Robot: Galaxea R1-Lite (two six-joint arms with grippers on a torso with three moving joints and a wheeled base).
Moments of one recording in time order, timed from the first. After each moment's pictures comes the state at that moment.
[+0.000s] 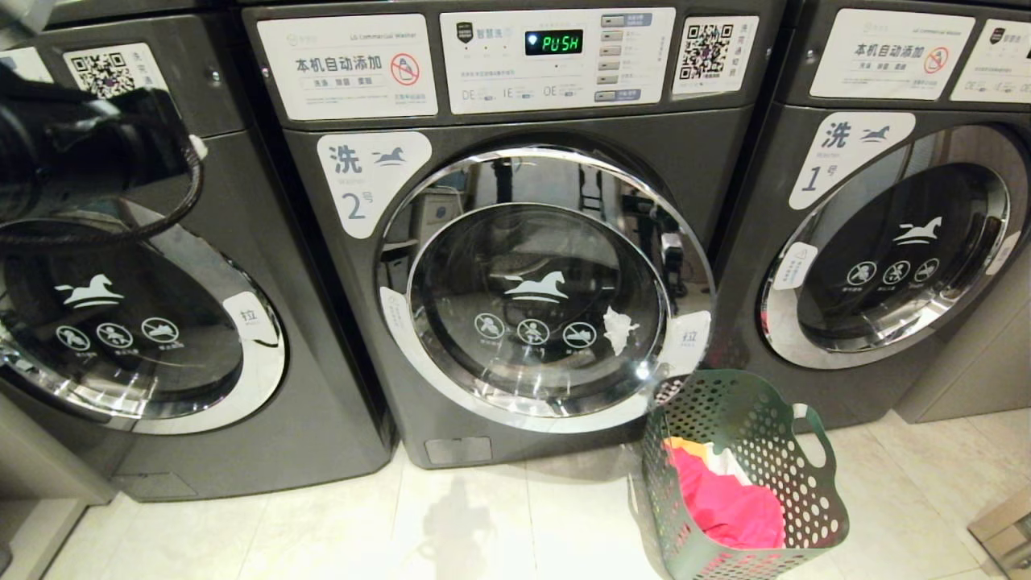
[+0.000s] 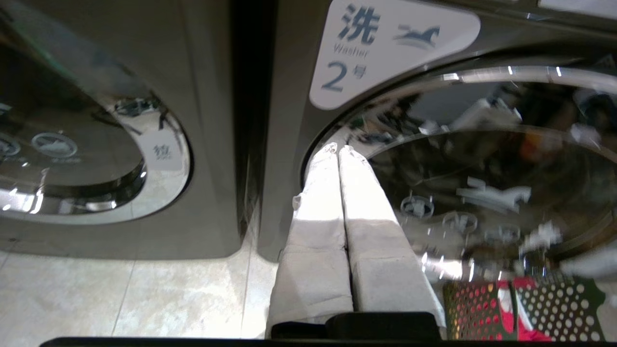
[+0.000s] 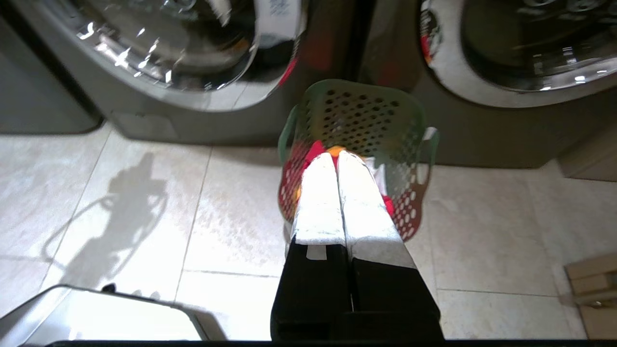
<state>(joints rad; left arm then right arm) -0.30 1.37 -1.33 0.06 0.32 -0.18 0.02 0.62 -0.37 -0.06 0.09 -0.09</state>
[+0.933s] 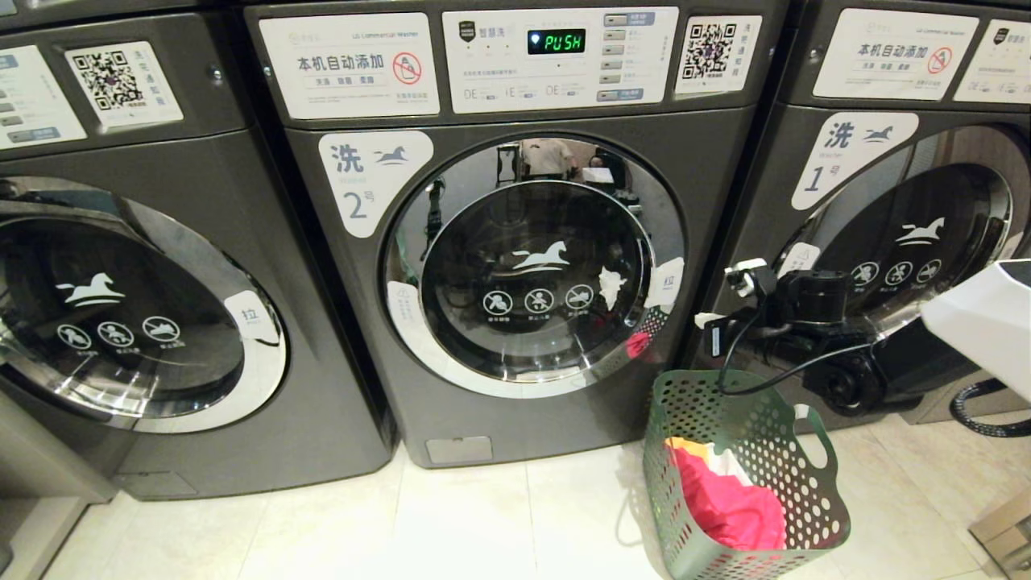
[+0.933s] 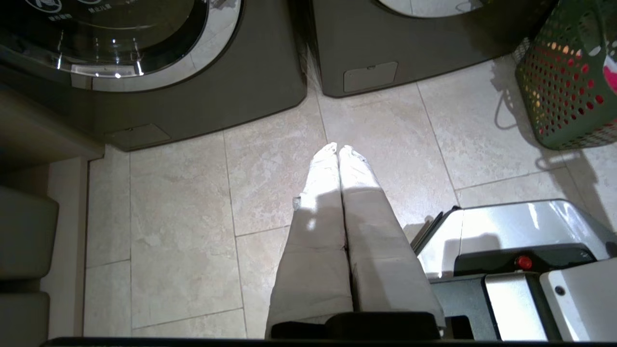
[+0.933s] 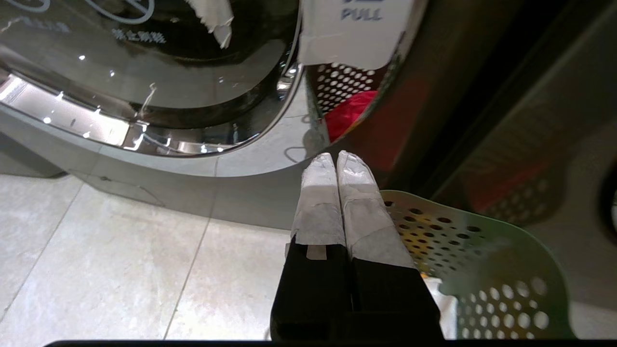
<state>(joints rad) -0.24 0.53 -1.06 0.92 0.21 0.08 0.08 2.23 -1.17 -0.83 0.19 -0.10</state>
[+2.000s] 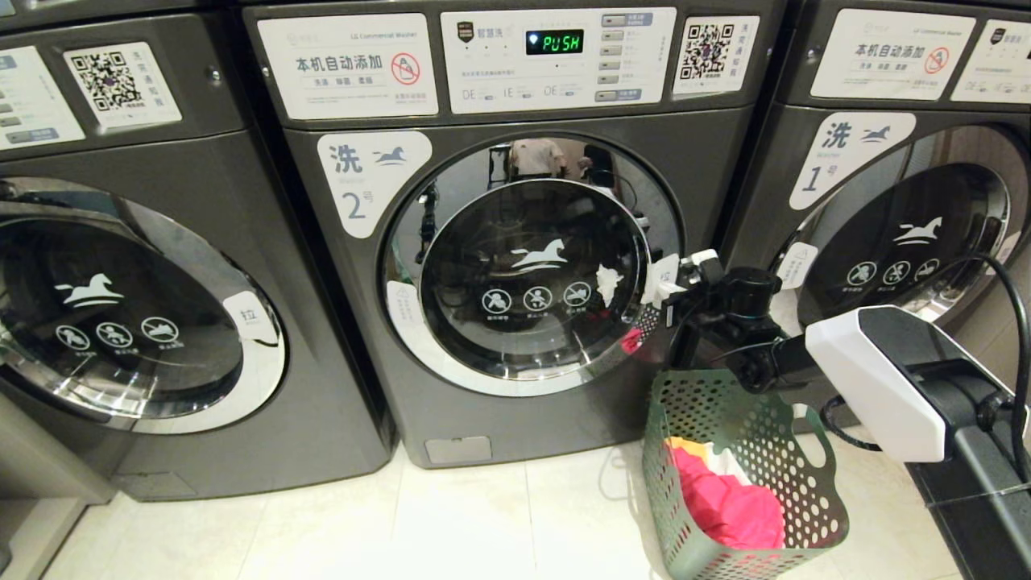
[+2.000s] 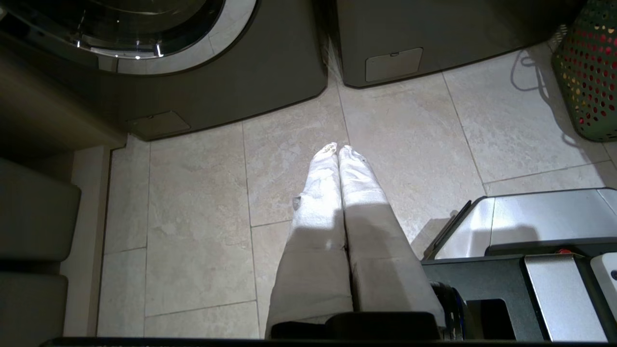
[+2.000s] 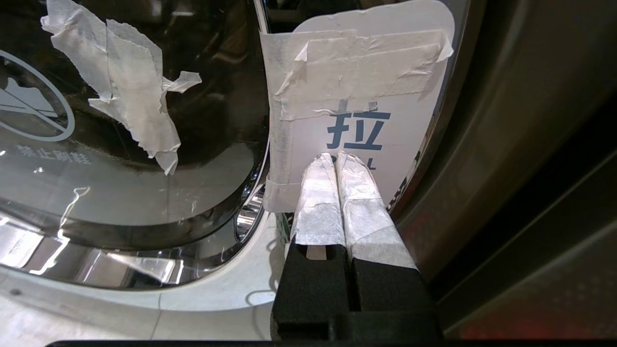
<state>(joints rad) -0.19 0.30 -0.86 0.93 0.22 0.12 0.10 2.66 -1.82 -0.87 0.18 -0.13</state>
